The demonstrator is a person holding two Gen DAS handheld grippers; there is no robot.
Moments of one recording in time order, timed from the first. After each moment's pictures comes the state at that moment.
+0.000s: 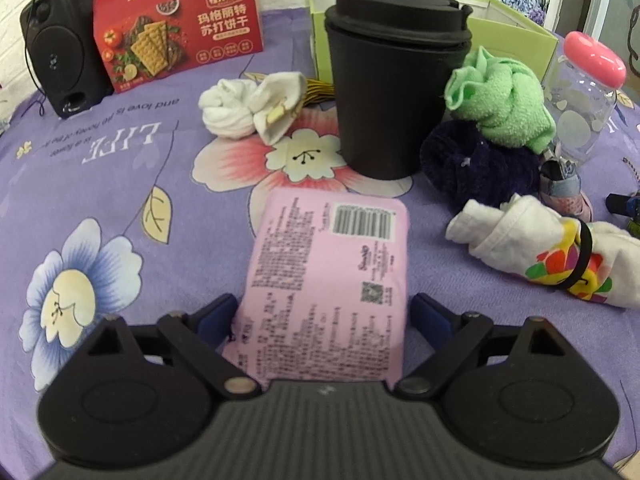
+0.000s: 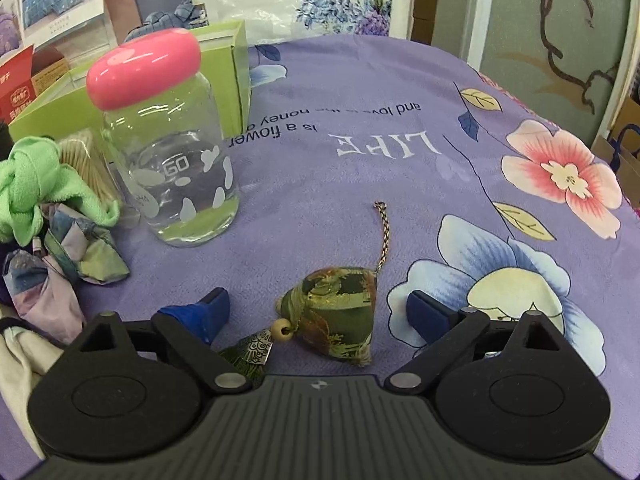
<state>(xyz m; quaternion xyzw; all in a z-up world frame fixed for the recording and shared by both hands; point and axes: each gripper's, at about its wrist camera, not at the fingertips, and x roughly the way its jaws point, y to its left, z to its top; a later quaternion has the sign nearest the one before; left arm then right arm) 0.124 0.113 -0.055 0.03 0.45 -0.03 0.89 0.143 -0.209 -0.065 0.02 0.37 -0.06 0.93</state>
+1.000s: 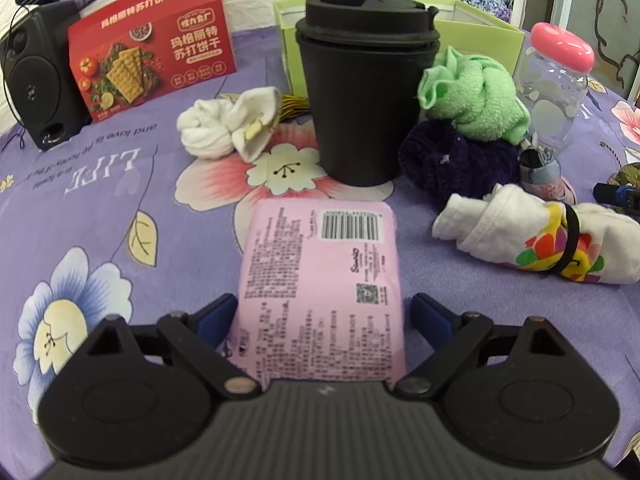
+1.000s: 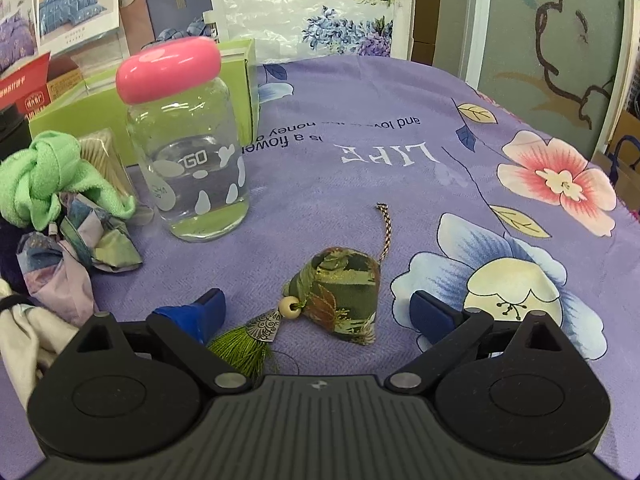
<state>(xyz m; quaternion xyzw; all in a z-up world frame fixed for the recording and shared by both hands) 0.122 0.112 -0.057 0.06 0.42 -0.08 0.90 0.121 -0.202 -0.072 0.02 0.33 -0.05 0.94</state>
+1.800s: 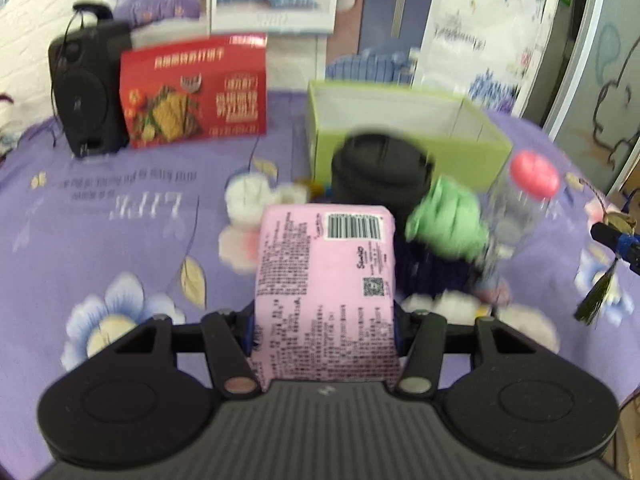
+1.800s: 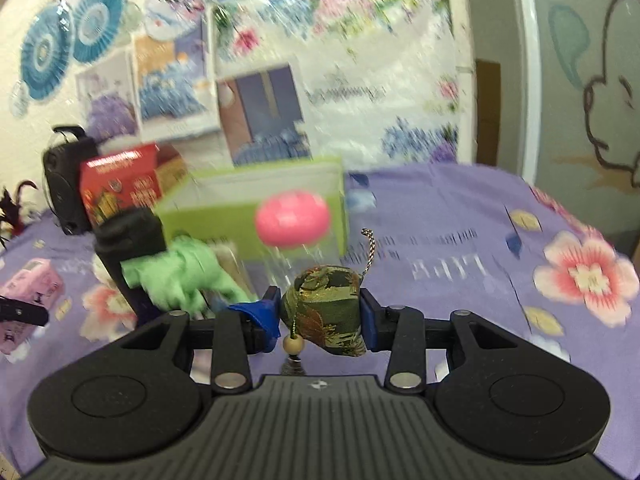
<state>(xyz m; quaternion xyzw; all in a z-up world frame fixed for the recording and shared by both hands) 0.104 0.139 0.050 -0.03 0.37 -0.07 0.92 0.075 -0.188 0.014 0.03 0.20 0.08 0.98</state>
